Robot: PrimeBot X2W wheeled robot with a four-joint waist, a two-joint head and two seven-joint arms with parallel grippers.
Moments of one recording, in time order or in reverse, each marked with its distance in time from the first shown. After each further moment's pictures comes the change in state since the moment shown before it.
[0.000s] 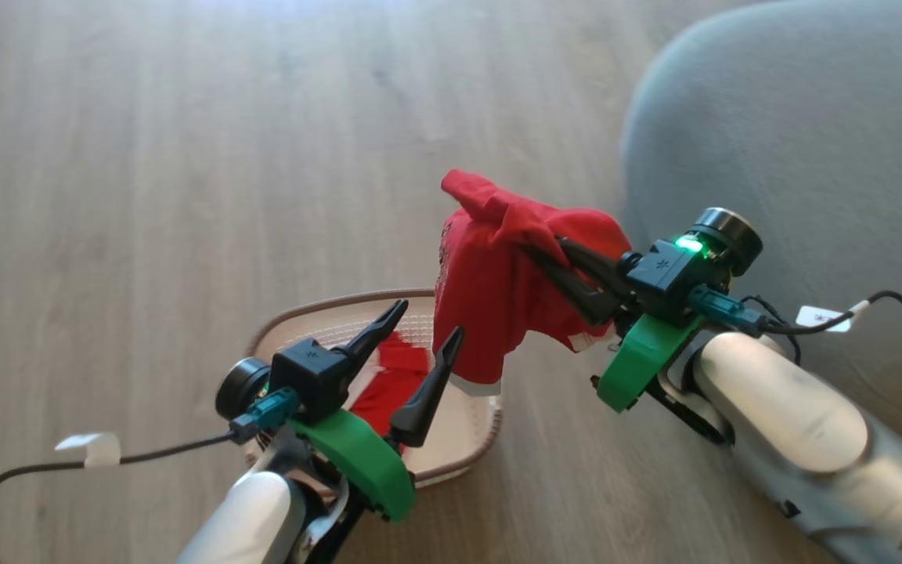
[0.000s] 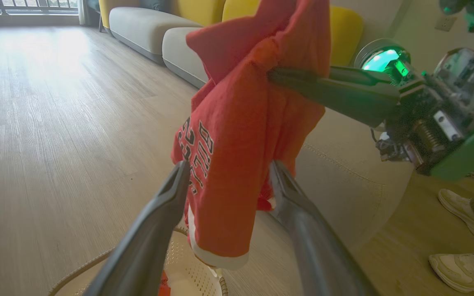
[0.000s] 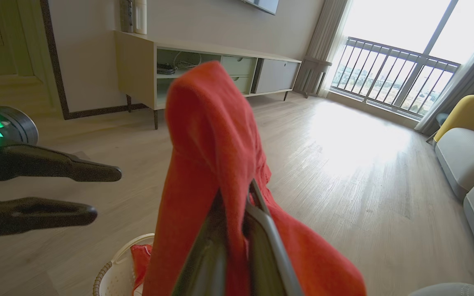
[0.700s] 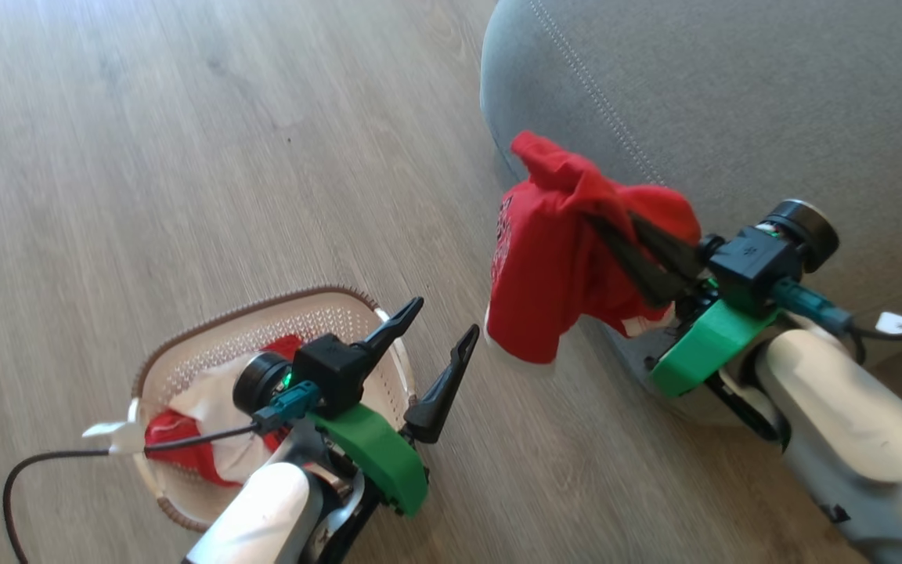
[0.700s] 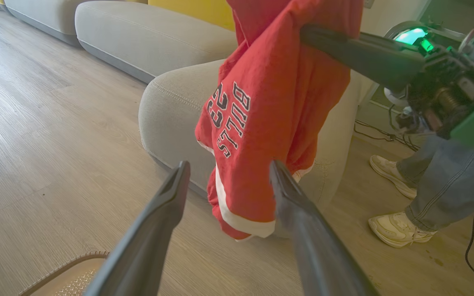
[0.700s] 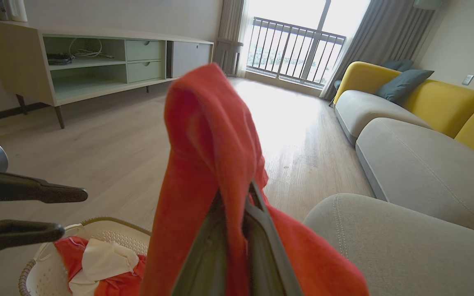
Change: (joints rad) left arm -0.038 -0.027 -0.034 0.067 0.008 -0.001 -0.026; right arm 0.089 -0.059 -0.165 -0.096 -0.020 0.000 0.000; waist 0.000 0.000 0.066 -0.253
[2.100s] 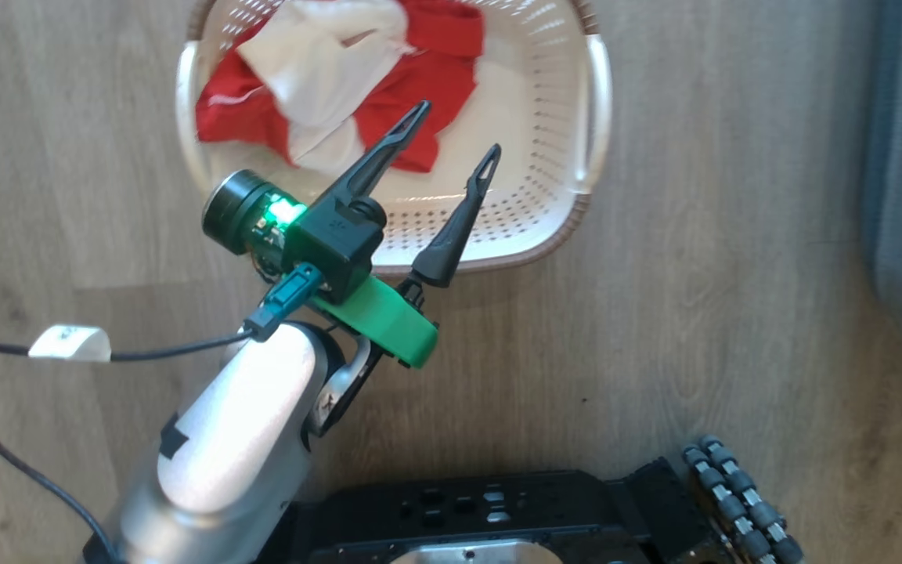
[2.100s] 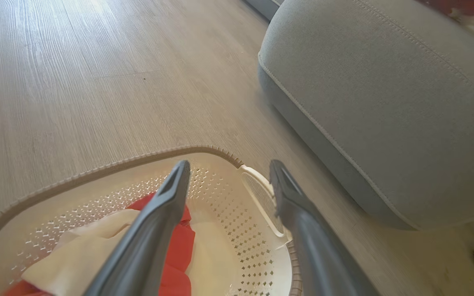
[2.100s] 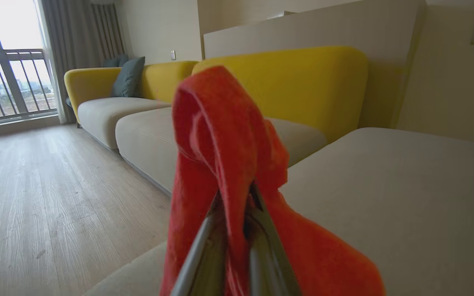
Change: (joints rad) left arm -0.317 -0.006 -0.015 -0.016 0.130 0.046 -0.081; right arm -0.863 -0.166 -1.510 0.546 -0.380 0.000 0.096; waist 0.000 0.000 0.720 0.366
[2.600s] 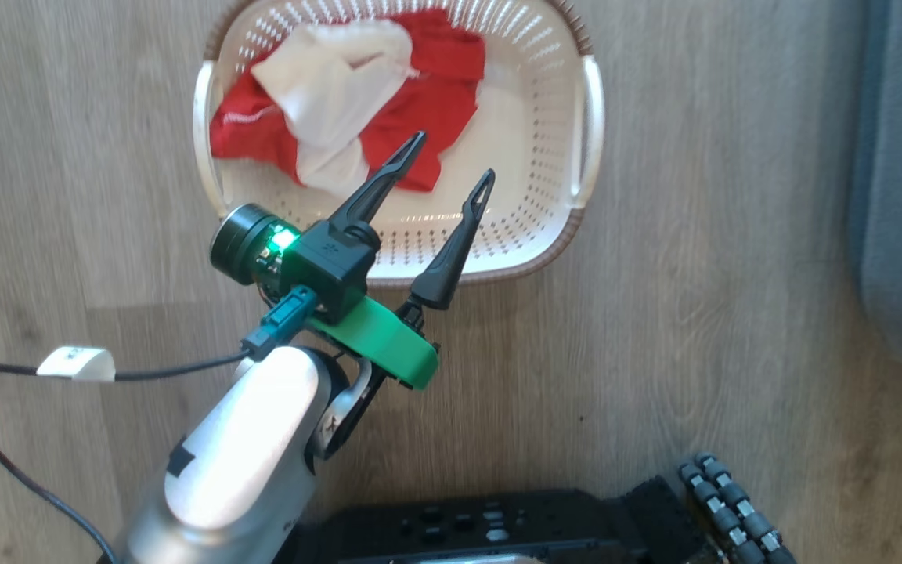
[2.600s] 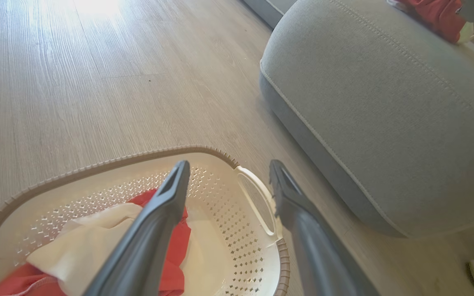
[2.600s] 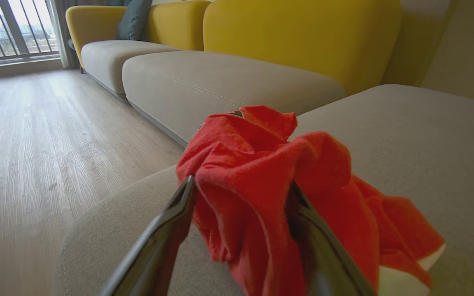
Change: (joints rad) left arm 0.051 -0.002 -0.003 0.006 -0.028 0.017 -0.022; right arm 0.053 0.159 -0.114 0.110 -0.229 0.000 -0.076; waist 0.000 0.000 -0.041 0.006
